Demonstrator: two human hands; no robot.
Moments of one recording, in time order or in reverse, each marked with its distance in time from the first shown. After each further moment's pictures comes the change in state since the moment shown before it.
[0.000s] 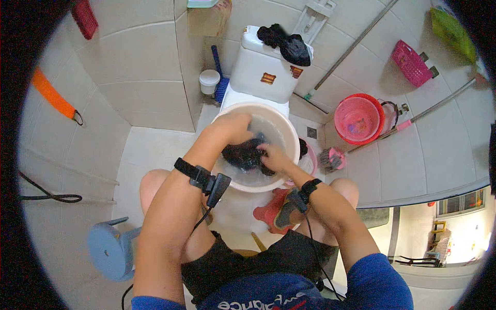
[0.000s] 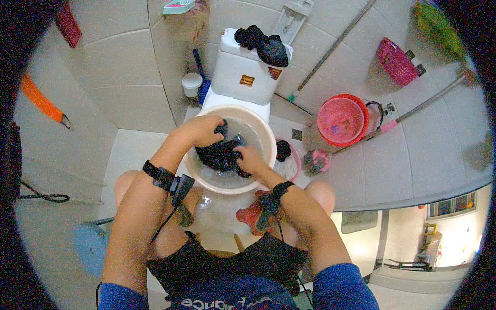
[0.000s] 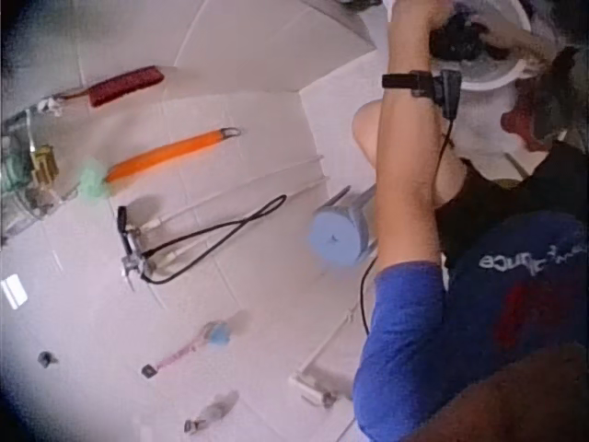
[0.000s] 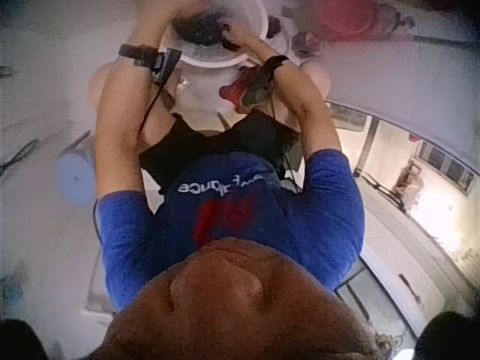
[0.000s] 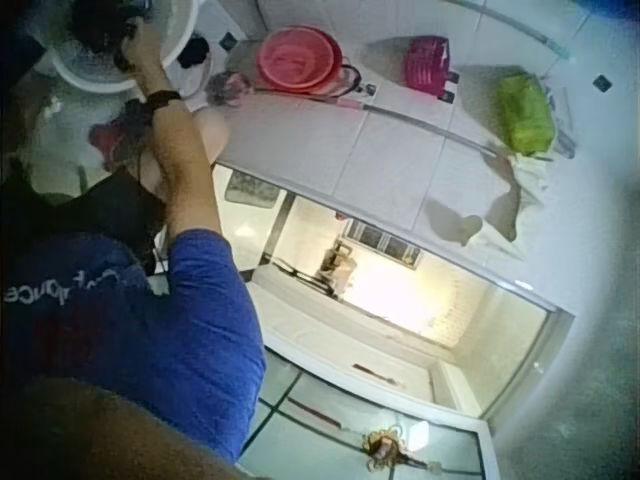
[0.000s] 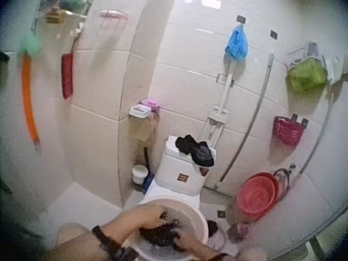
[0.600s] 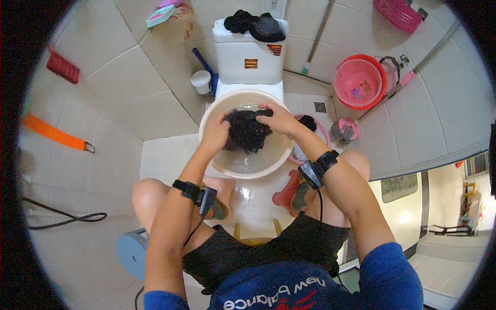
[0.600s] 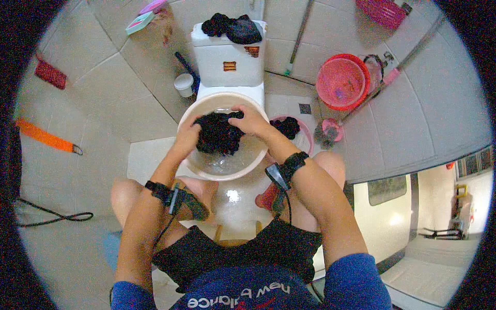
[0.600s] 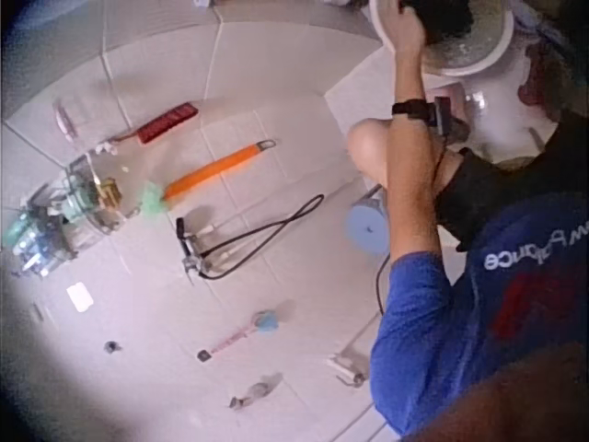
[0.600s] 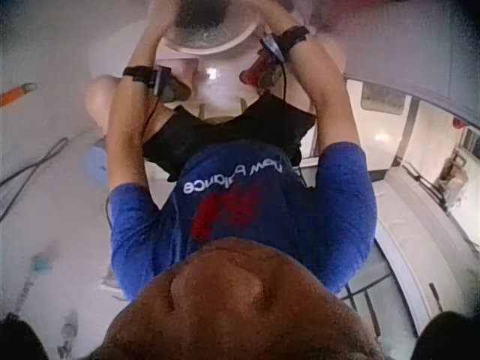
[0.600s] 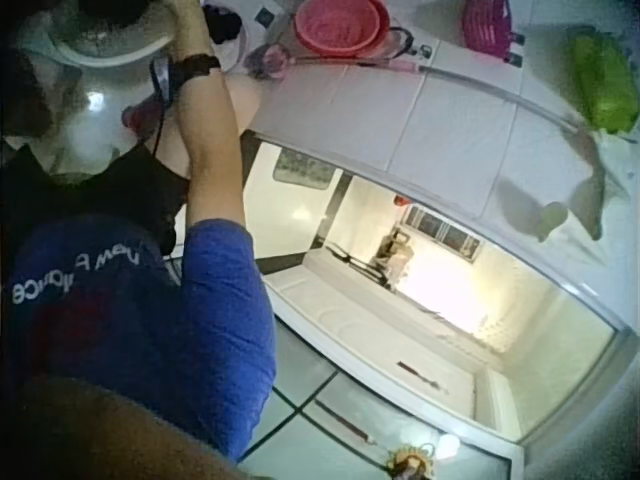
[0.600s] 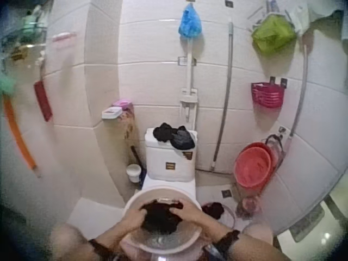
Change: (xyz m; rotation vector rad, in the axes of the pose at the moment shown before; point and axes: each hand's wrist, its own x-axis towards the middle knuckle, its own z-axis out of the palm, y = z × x) left_hand -0.017 -0.022 0.079 -0.592 0.314 -0.218; right_hand -0.005 -0.044 -0.083 0.561 0.194 0.079
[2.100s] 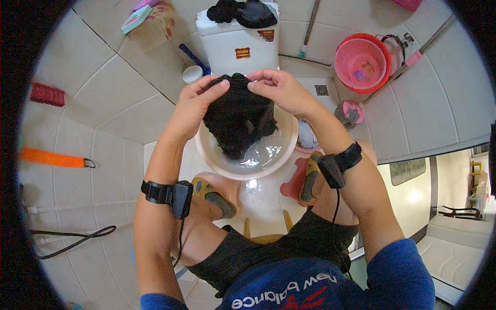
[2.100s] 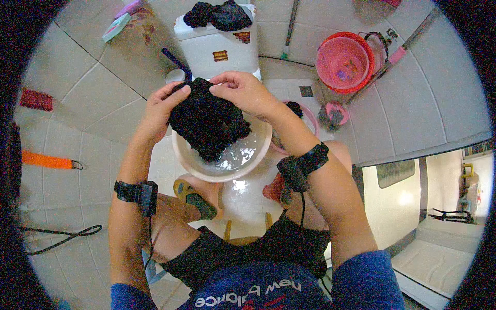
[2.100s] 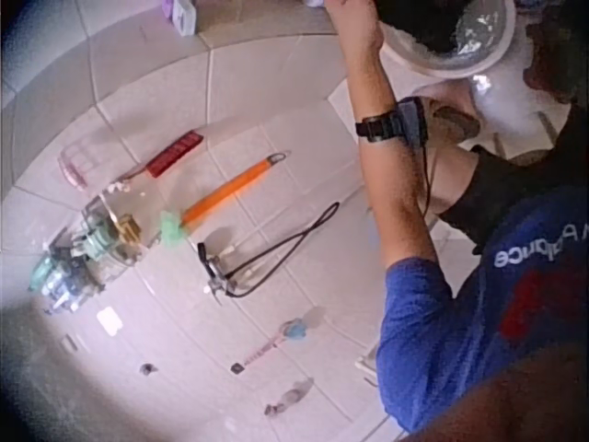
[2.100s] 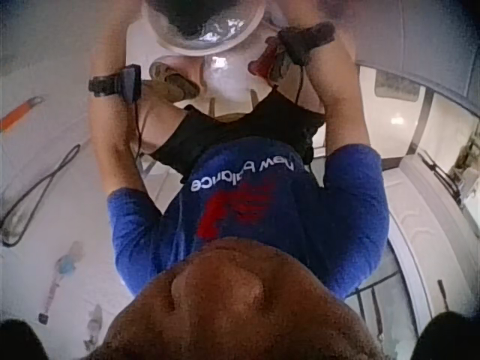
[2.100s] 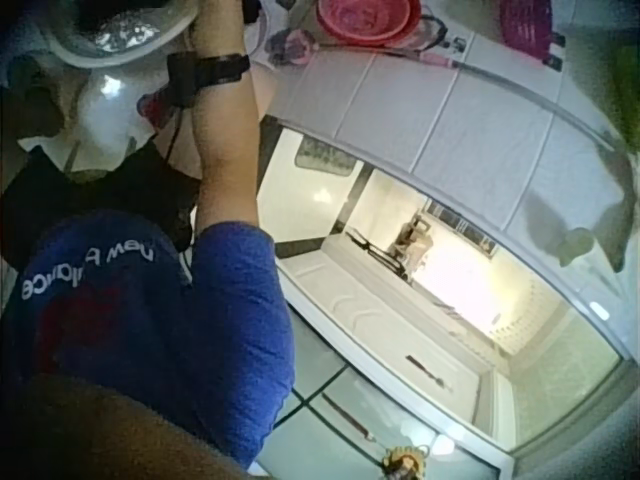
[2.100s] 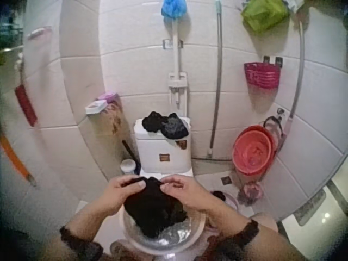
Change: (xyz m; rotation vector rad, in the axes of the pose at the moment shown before) left_hand 0.024 0.129 -0.053 -0.526 -0.208 -0.059; right_hand -0.010 -0.095 -0.046 0.399 -0.003 -0.189
